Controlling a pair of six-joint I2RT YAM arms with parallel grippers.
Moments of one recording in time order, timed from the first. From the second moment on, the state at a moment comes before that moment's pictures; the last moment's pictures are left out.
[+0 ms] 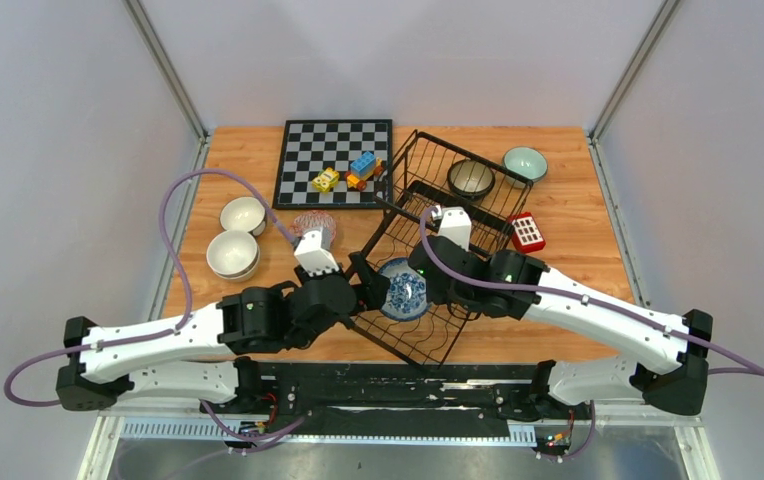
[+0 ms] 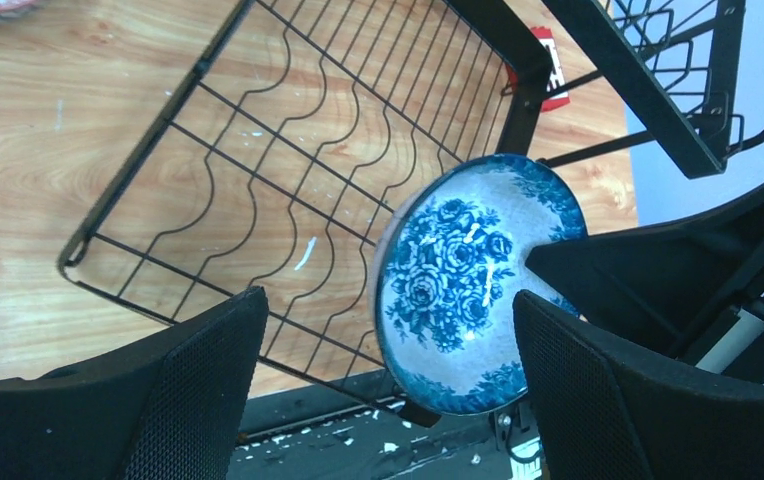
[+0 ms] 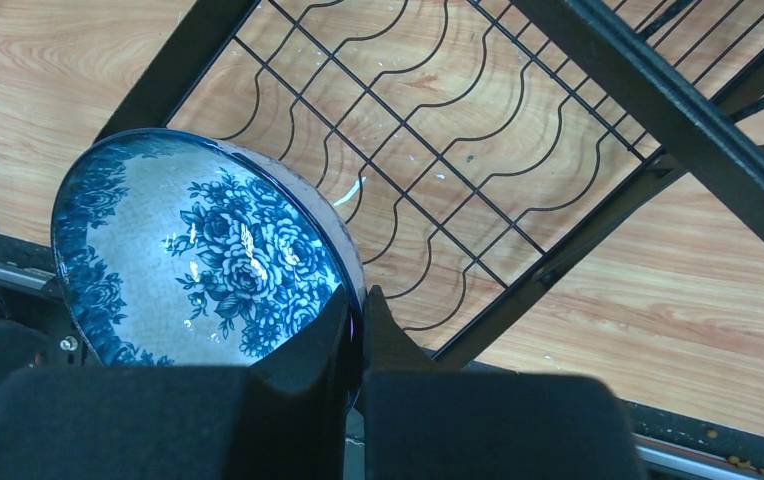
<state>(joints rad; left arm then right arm) -1.32 0.92 0.93 -0.64 -0.78 -1.16 1.15 1.21 1.24 -0.97 0.49 0.83</state>
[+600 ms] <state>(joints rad) -1.27 1.08 1.00 -0.69 -0.65 -1.20 1.13 1.21 1.24 -0.97 0.46 0.90</state>
